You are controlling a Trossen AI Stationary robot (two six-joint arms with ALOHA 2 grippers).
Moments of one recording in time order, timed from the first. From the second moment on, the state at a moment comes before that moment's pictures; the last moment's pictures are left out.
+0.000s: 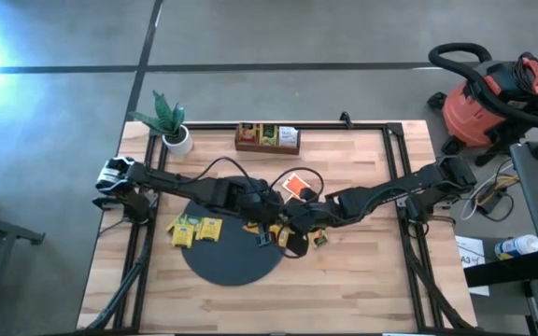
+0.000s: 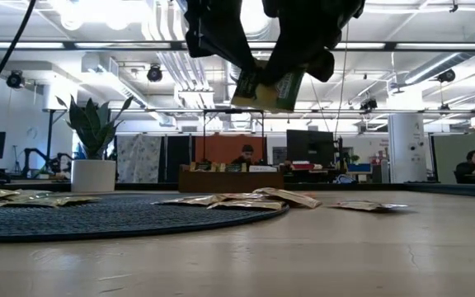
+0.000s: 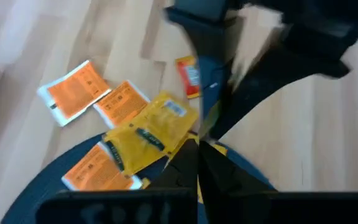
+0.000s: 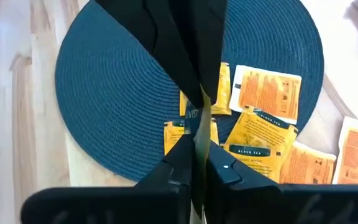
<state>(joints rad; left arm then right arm) -0.16 1.71 1.50 -0.68 -0.18 -0.30 0.24 1.65 1.22 -0.45 0.21 0.52</state>
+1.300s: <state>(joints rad) -0.19 1.14 0.70 0.19 -0.38 -0.89 0.19 1.46 0.78 0.61 0.39 0.80</state>
